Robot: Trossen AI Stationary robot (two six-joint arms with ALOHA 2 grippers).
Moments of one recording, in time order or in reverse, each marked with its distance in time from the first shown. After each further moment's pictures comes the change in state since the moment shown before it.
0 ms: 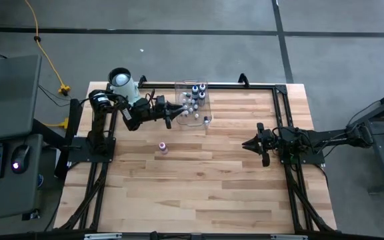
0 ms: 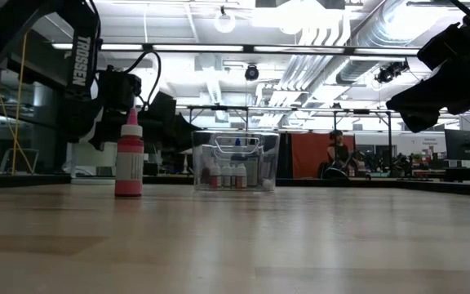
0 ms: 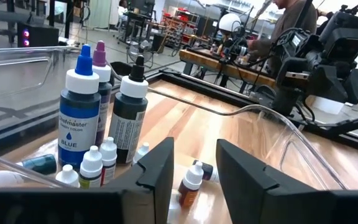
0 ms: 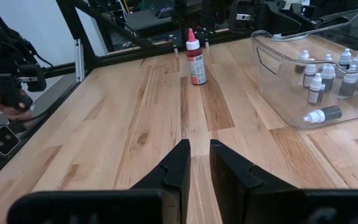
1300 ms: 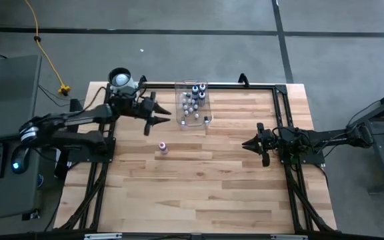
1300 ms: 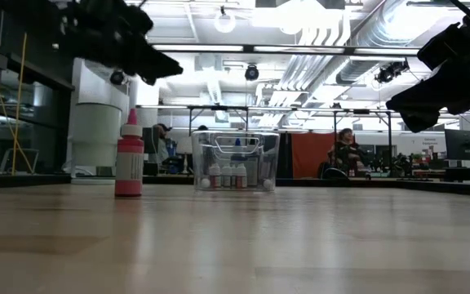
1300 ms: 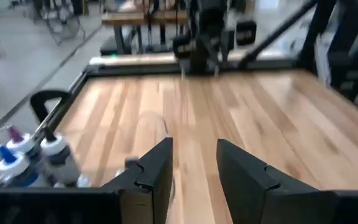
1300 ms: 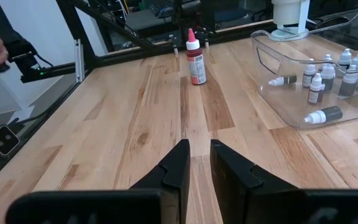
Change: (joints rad) left arm -0.055 -0.963 0.097 -1.327 0.248 0.452; right arm 0.000 0.000 0.000 0.000 0.000 0.000
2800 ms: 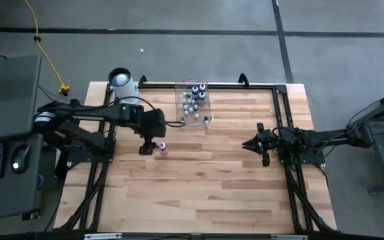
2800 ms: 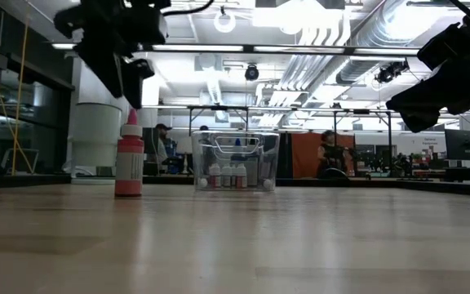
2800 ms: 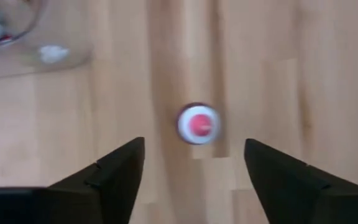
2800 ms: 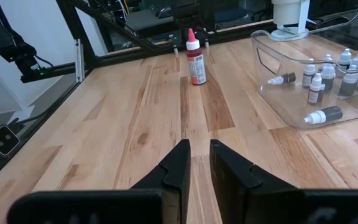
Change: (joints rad) left arm -0.419 0.267 0.499 -1.142 -0.461 -0.042; right arm 0.000 0.000 0.000 0.000 0.000 0.000
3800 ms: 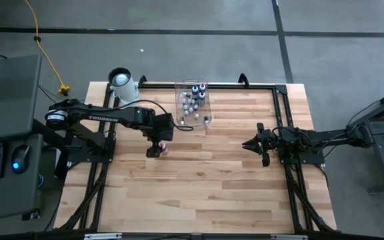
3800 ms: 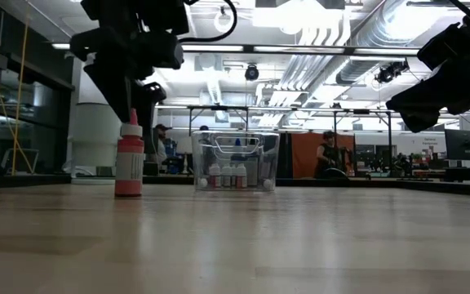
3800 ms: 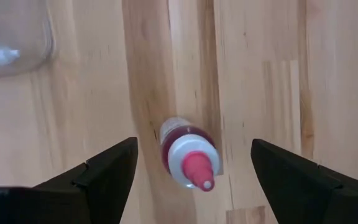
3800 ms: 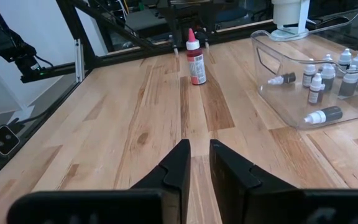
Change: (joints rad) left arm 0.000 0.158 0.000 0.082 0.064 0.000; right arm 0.000 0.000 0.000 0.000 0.000 0.000
